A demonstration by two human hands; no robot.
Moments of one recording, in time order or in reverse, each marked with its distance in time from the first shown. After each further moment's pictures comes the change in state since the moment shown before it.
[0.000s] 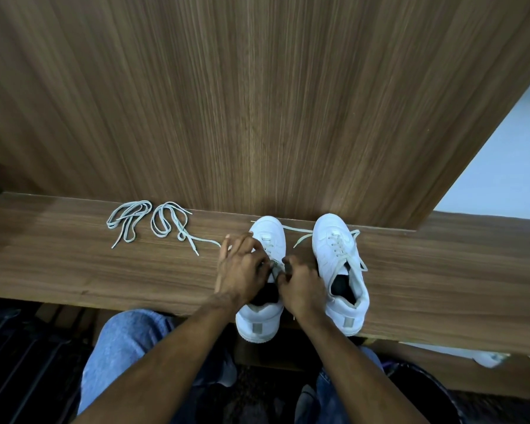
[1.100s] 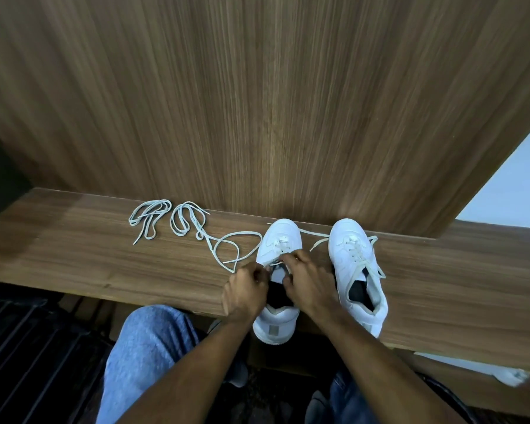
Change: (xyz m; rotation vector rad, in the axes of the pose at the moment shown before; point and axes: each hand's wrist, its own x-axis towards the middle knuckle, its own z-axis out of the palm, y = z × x) left_hand -0.028 0.006 -0.013 -0.370 -0.139 -0.708; right_hand 0.013 -0.009 0.001 -0.279 -0.060 -0.335
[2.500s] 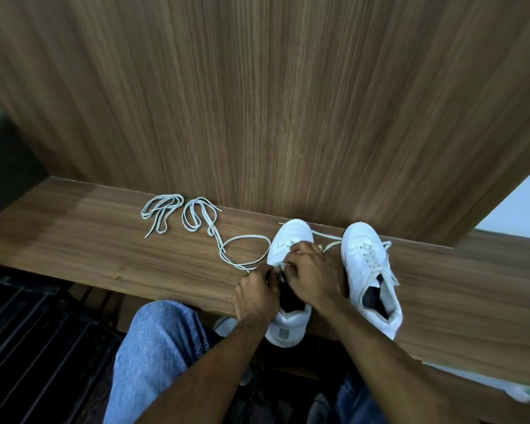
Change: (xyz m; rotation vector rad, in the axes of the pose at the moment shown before) left_hand -0.010 0.004 -0.002 0.031 0.037 -0.008; right_hand 0.026 -0.004 0.010 0.017 0.167 -0.176
